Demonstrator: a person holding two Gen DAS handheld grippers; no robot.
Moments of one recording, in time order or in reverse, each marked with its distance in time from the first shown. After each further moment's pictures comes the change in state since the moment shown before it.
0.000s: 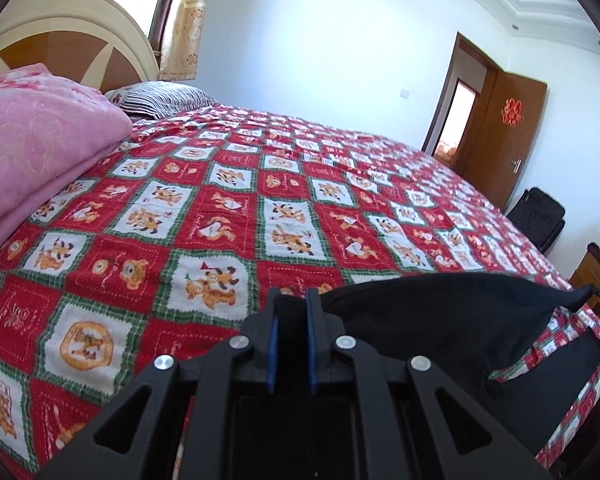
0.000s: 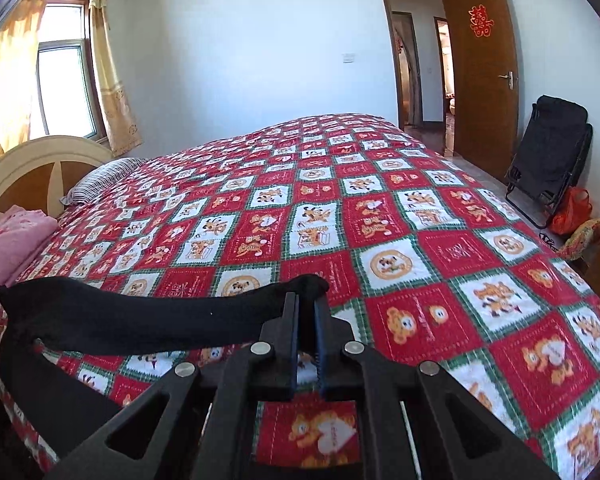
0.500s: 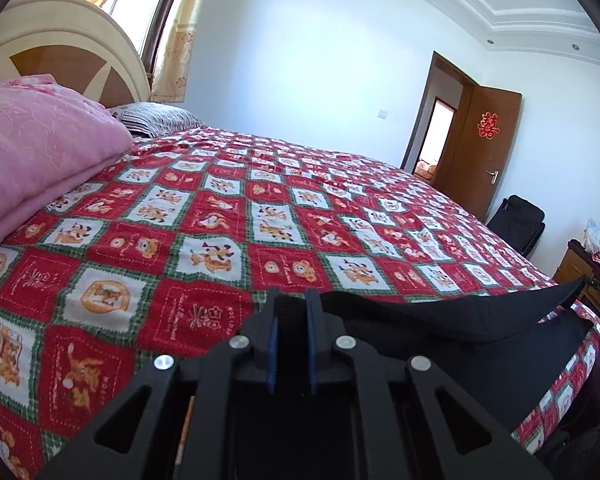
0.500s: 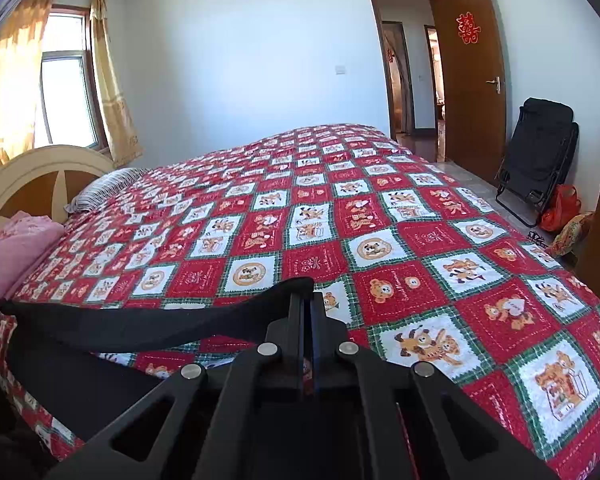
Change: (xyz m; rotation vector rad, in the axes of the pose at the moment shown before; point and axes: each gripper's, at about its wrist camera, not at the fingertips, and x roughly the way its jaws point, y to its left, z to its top) left arm -0.056 -0.002 -0.047 0.033 -0.093 -0.059; right arm -0.065 0.002 -0.024 0.020 -0.041 -0.011
